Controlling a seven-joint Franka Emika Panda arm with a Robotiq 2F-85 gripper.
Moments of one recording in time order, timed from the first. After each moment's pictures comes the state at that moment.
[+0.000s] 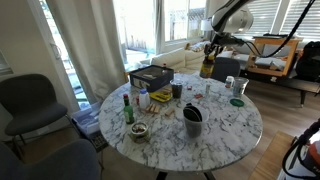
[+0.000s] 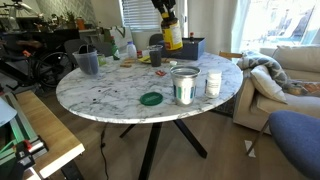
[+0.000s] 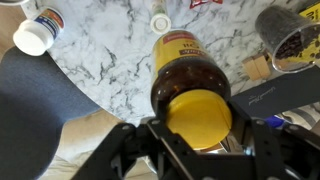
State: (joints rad) arm -0.29 0.09 -0.16 -2.08 0.18 2.60 -0.21
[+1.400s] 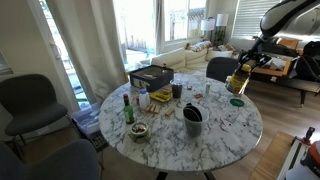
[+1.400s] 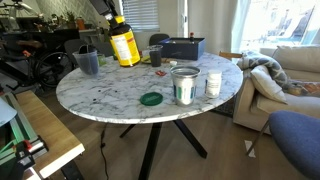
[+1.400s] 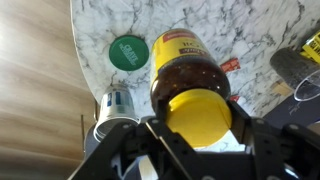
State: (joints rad) arm -0.45 -0.56 -0.18 -2.78 0.05 2.63 0.14
